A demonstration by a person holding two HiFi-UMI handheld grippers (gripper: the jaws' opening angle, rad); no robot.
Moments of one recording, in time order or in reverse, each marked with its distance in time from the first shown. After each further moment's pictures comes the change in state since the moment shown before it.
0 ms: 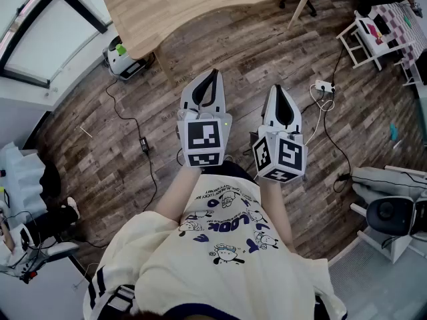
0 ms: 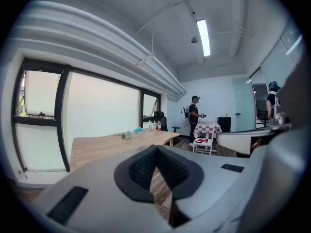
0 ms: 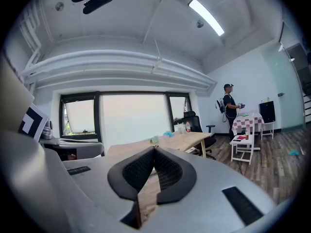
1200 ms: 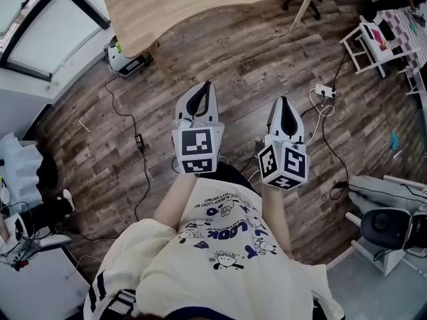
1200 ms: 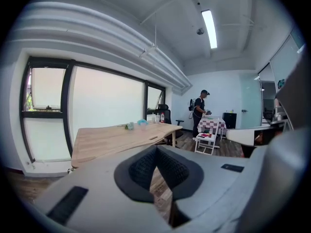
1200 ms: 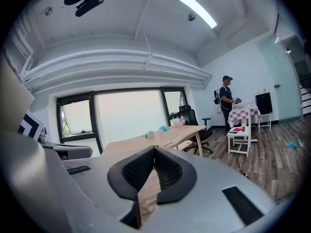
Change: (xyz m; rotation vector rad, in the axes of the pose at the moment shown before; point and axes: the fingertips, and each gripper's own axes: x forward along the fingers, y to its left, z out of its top) left arm 0.005 -0.027 -0.038 -0.035 0.085 0.072; right arm -0.009 -0.069 -0.025 0.063 0.053 -0.009
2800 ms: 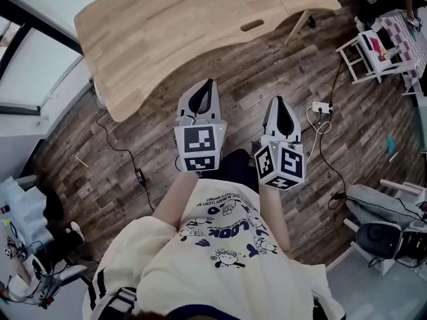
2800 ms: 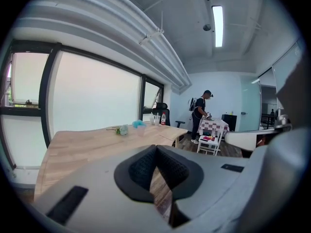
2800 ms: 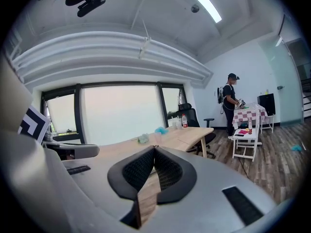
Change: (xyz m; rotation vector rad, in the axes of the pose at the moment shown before) left arm 0.223 0.061 0.063 -0.014 0.025 -0.093; right arm 0.220 -0.002 0.029 -0.012 0.014 -0.063
